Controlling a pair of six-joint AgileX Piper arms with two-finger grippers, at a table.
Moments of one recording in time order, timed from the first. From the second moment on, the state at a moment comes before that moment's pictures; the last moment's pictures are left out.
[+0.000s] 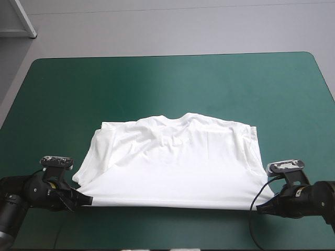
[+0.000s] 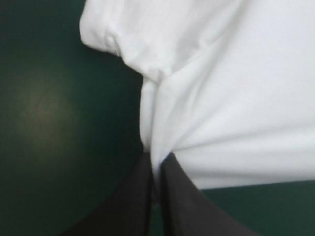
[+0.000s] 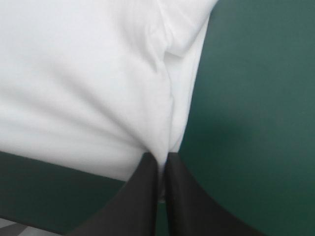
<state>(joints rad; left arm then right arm) -0.01 0.89 -0.61 -0.09 1.07 0.16 0.07 0.82 -0.61 0.14 1.13 -0.18</state>
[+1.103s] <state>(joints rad) -0.01 1.63 -1.25 -0.15 0.74 0.21 0.07 1.45 -1.11 0.20 0.61 -0.32</state>
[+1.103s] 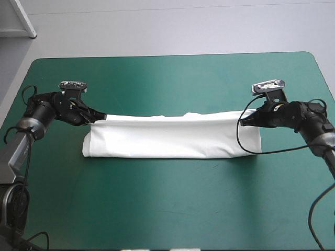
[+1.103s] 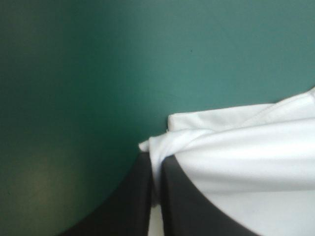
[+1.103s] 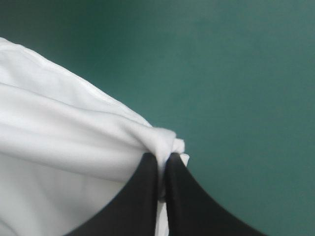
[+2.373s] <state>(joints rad) -0.35 1.69 -1.45 -0.64 0.95 0.60 0.07 1.26 -1.30 0.04 0.83 -0.16</state>
